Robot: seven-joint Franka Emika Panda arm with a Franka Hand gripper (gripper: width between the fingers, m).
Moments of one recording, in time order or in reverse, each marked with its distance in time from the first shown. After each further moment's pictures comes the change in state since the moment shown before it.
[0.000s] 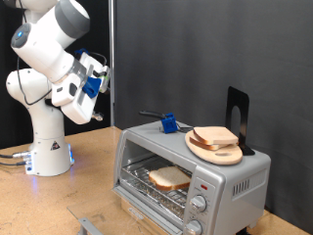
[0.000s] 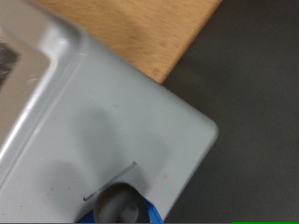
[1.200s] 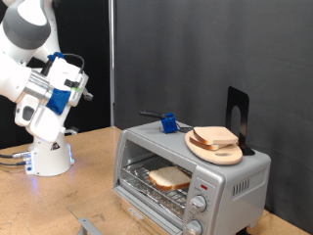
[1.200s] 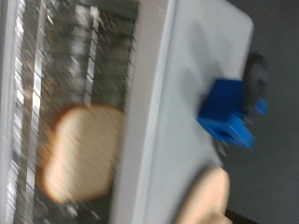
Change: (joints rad) arm -0.069 0.268 -0.171 0.143 0.050 -0.004 0.088
